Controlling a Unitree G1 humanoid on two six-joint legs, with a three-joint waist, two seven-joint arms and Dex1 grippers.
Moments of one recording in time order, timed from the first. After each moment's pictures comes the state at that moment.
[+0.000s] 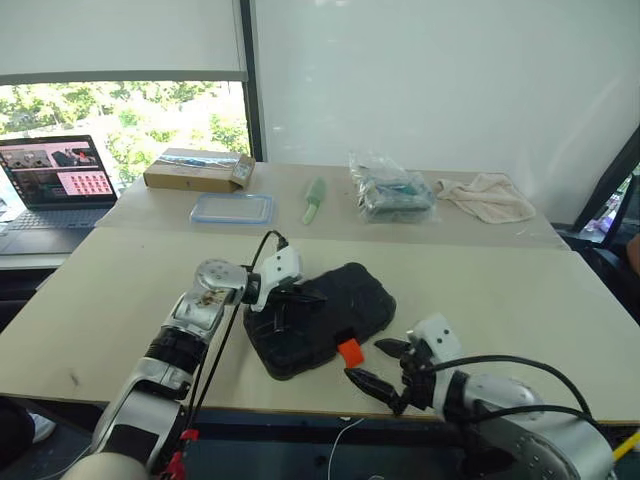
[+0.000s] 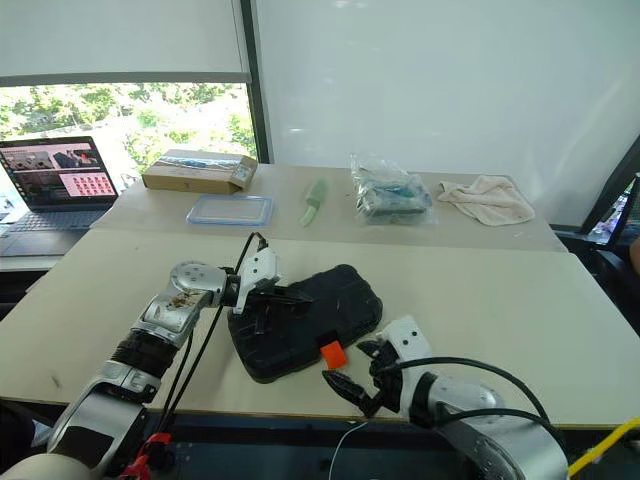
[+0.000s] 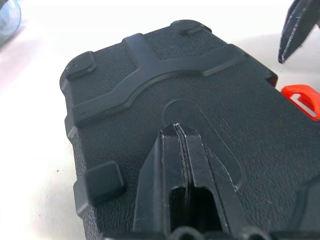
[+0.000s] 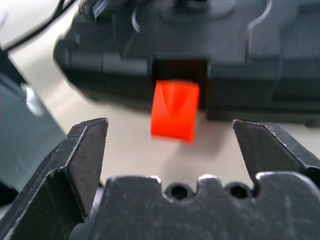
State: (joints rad) left arm -0.80 0.45 -0.24 0.46 -0.10 0.08 -1.23; right arm -0.07 -0.46 0.02 -0.77 0.61 1.04 0.37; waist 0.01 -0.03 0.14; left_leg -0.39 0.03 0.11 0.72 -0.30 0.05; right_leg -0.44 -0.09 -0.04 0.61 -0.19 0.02
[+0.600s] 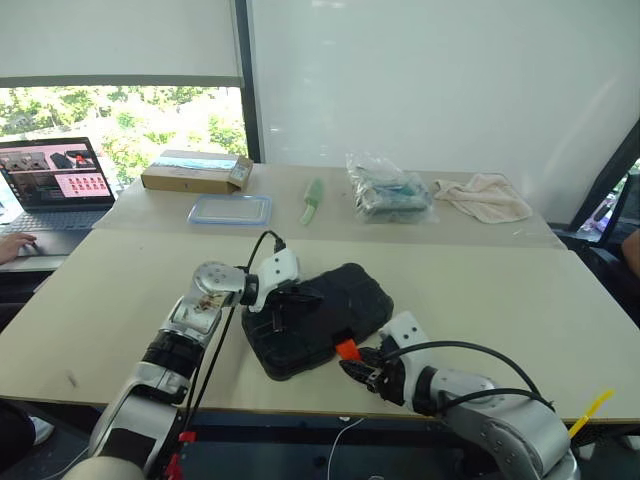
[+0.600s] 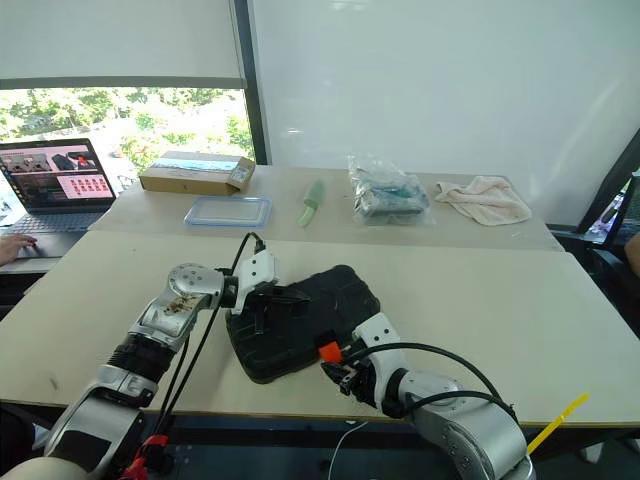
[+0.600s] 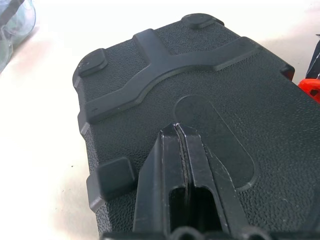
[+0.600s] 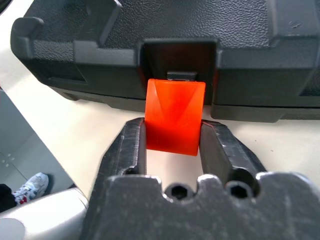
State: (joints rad) left arm -0.77 0.47 -0.25 0.43 -0.08 0.07 -1.19; right arm -0.15 -0.42 0.17 -0.66 0.53 1.06 0.29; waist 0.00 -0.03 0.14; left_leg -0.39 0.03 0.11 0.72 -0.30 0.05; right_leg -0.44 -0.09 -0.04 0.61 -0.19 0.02
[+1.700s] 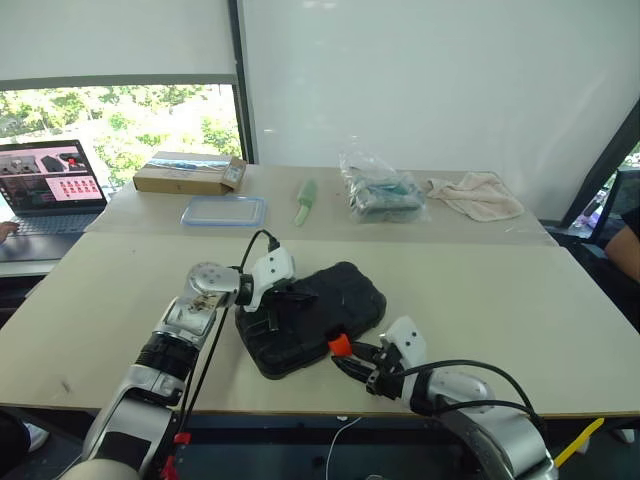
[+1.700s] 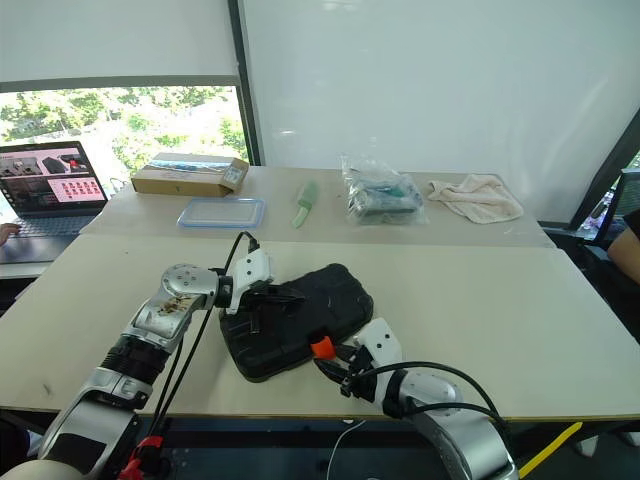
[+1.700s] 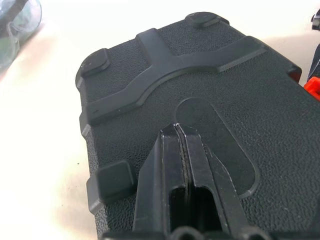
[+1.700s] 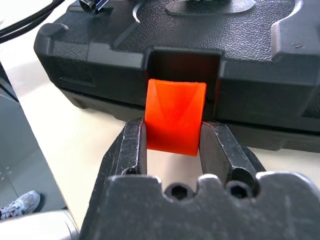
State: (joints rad) left arm -0.76 0.48 -0.23 0.41 -0.08 0.09 -1.17; right arm -0.07 -0.39 0.22 -0.42 0.36 0.53 0.57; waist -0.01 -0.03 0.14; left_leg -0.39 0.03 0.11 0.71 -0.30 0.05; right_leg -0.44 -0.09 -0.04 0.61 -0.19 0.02
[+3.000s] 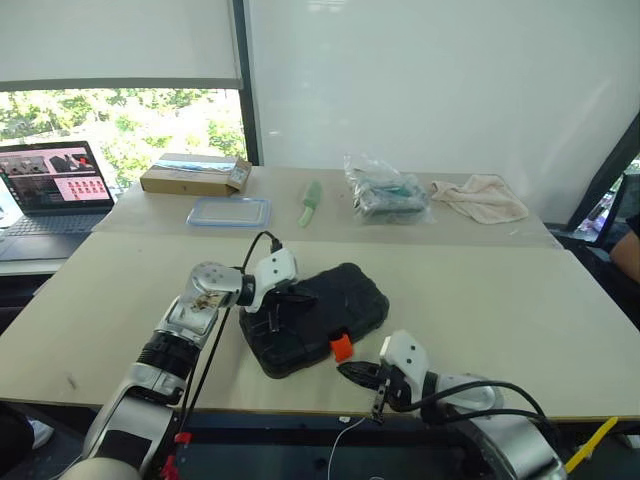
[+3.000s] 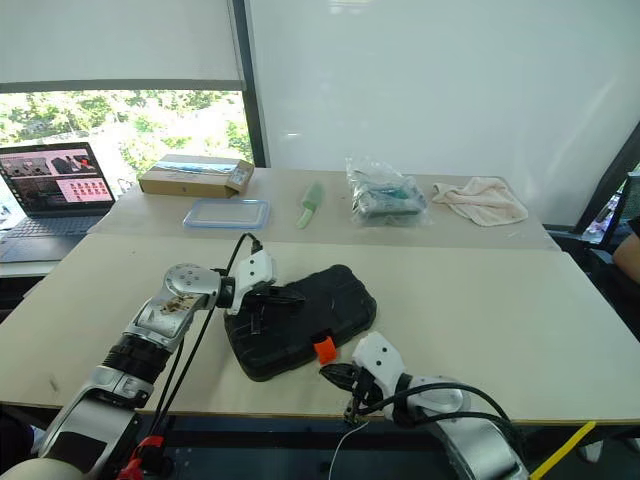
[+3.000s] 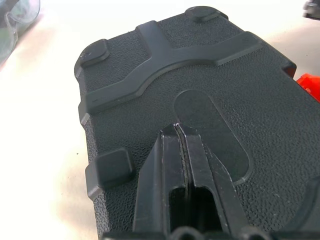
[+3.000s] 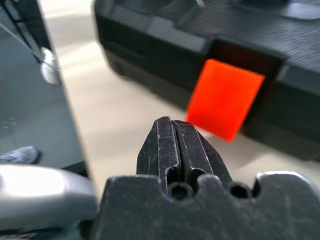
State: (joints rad) left arm -0.77 0.48 -0.26 0.41 -0.06 0.11 -1.17; right arm -0.11 -0.50 0.27 -0.38 0.23 0.41 0.71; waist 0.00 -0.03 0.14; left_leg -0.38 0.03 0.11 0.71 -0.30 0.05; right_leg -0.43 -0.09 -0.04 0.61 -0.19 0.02
